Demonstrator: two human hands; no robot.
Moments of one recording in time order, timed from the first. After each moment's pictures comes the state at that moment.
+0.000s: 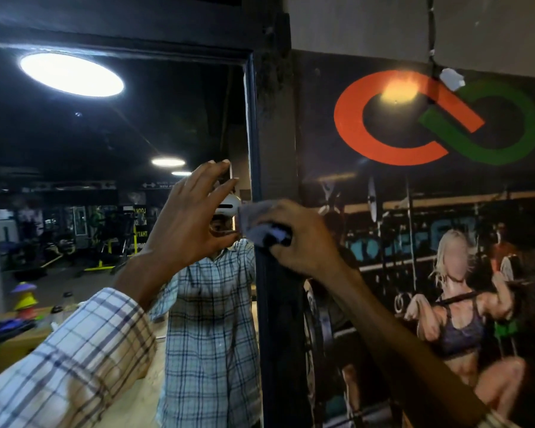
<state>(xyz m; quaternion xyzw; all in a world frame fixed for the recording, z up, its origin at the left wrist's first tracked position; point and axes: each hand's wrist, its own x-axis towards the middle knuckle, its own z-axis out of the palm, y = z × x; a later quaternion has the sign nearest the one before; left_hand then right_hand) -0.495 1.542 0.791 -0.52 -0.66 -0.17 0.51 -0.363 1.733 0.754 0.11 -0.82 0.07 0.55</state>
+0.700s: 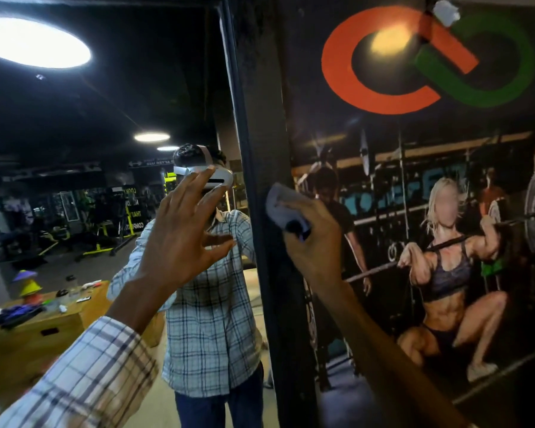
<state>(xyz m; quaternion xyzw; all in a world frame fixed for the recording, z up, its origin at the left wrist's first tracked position) -0.496 1.529 0.721 -0.53 -0.68 -0.19 0.47 -0.361 1.724 0.665 -0.04 -0.71 0.21 0.67</state>
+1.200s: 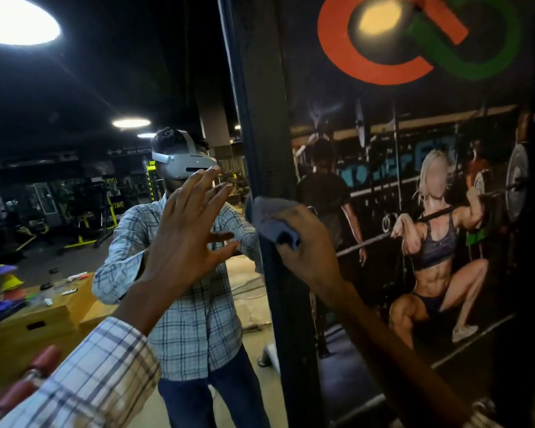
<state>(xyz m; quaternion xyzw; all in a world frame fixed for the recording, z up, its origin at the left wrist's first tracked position) -0.503 1.523 0.676 -0.55 -0.68 -0.18 0.46 -0.361 1.707 0.614 -0.04 -0.79 0.13 0.60</state>
